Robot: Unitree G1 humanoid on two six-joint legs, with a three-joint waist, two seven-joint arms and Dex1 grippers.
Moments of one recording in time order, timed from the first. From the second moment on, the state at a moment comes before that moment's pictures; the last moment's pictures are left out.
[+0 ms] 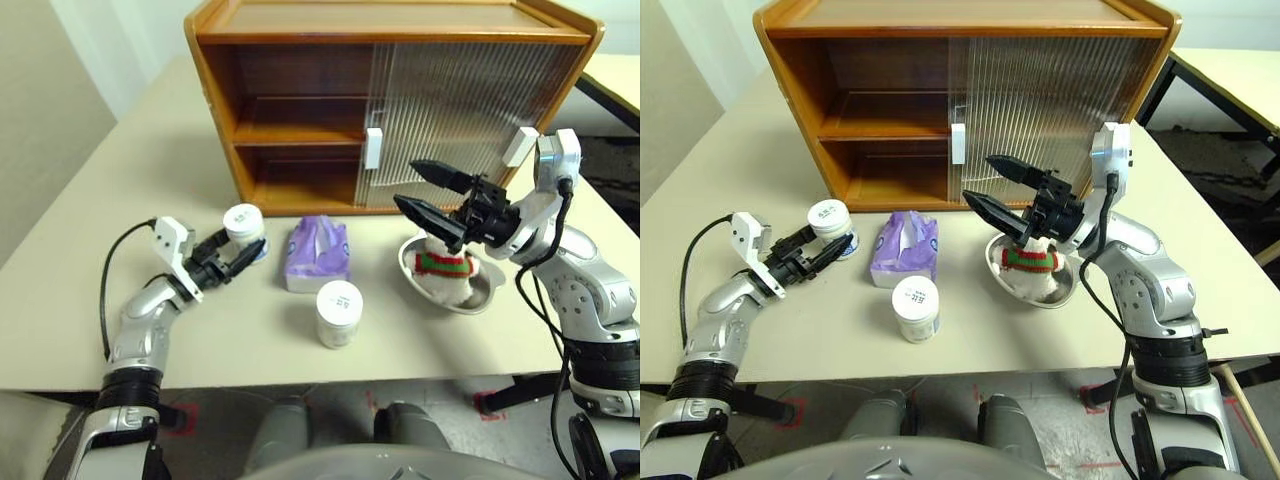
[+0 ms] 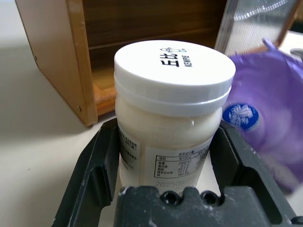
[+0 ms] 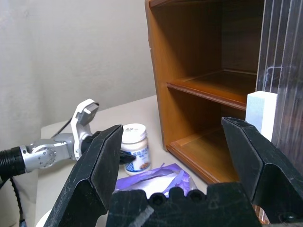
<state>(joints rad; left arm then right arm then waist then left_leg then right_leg) -0.24 0.42 0.15 0.39 -0.37 -0.07 -0.89 -0.33 -0.45 -0.10 -0.21 0.68 0.35 0.89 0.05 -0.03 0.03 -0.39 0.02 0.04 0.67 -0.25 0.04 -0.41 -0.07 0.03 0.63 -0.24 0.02</state>
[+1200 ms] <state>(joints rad) -0.53 0.25 0.11 0.43 -0.26 0.11 -0.53 -0.29 -0.44 -0.10 -0.25 0.68 0.35 0.85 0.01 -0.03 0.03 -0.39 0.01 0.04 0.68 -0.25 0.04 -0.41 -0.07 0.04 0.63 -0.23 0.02</state>
